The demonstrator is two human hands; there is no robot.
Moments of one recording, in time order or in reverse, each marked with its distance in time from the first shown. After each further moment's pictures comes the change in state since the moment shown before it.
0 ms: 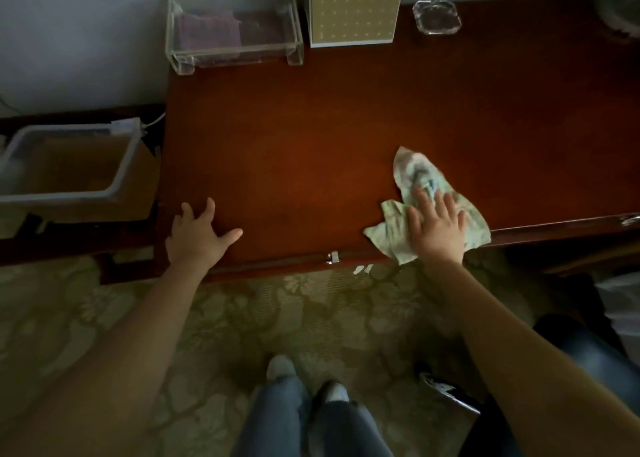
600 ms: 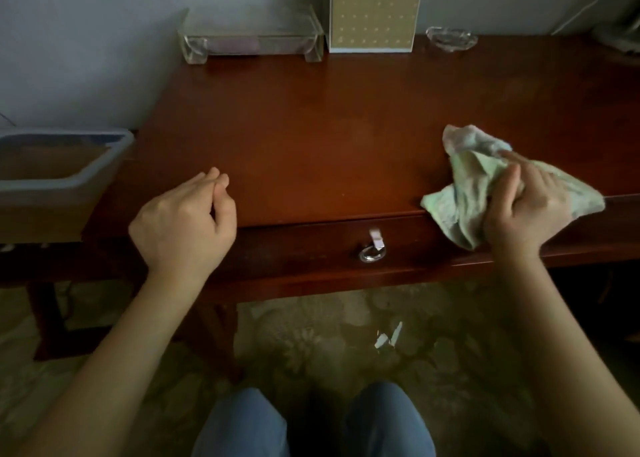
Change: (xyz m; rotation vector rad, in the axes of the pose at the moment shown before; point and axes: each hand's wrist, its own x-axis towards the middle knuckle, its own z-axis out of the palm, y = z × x) left_hand 0.010 -0.011 0.091 -0.199 1.224 0.509; right_hand 0.020 0.004 0.073 0.292 1.282 -0.292
